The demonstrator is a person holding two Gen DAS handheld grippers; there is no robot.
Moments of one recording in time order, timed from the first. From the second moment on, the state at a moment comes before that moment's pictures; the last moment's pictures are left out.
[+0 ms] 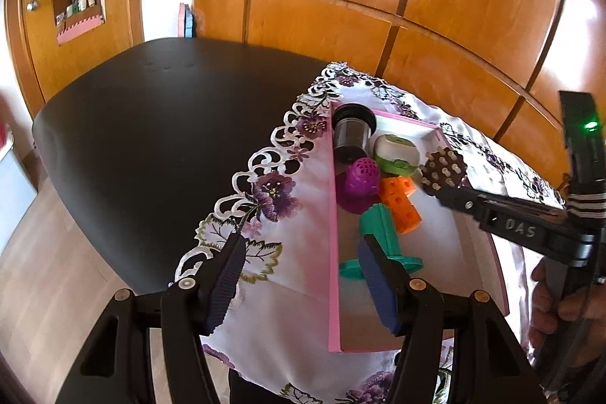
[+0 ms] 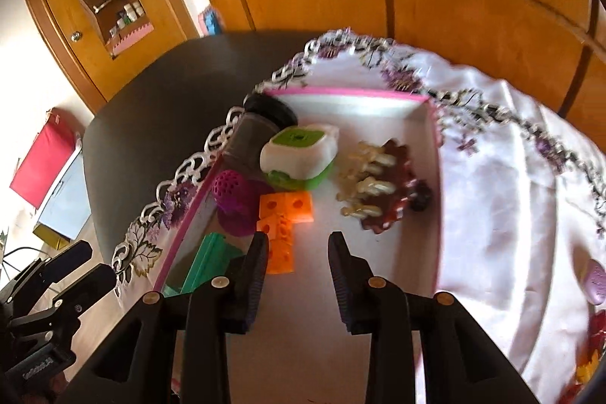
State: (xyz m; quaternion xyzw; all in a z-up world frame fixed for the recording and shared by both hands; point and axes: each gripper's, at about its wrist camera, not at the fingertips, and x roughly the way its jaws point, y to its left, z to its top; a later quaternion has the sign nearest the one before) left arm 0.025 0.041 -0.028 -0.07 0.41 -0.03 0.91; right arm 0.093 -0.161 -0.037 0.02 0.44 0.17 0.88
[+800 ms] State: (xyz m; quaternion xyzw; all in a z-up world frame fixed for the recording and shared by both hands) left arm 0.011 -0.017 -0.017 -0.01 0.40 -0.08 0.91; right arm 0.045 -0.315 -0.004 0.06 0.38 0.04 0.92
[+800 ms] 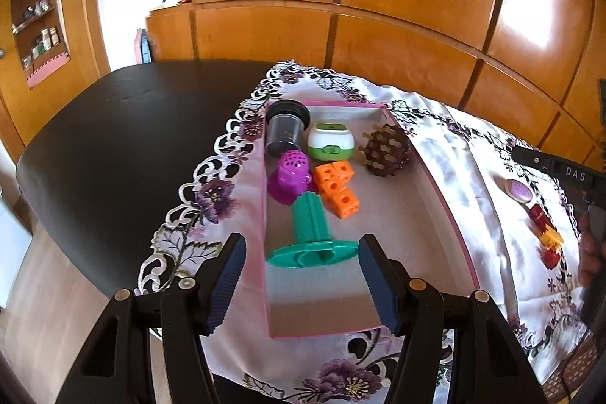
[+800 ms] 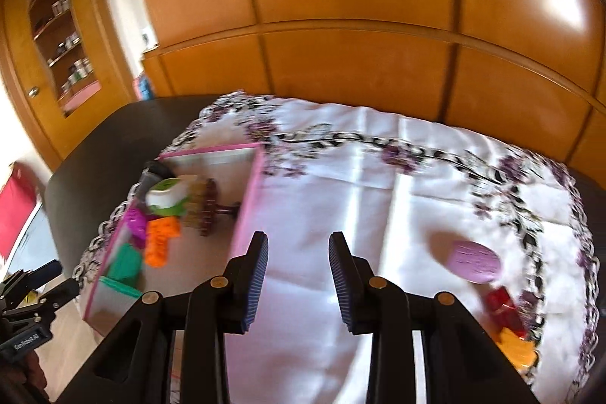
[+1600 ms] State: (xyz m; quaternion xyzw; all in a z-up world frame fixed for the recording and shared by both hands) left arm 0.019 -0.080 -0.018 0.05 0.41 -0.13 0.90; right arm -0.014 -0.548 -0.028 0.25 0.34 -0.23 0.88
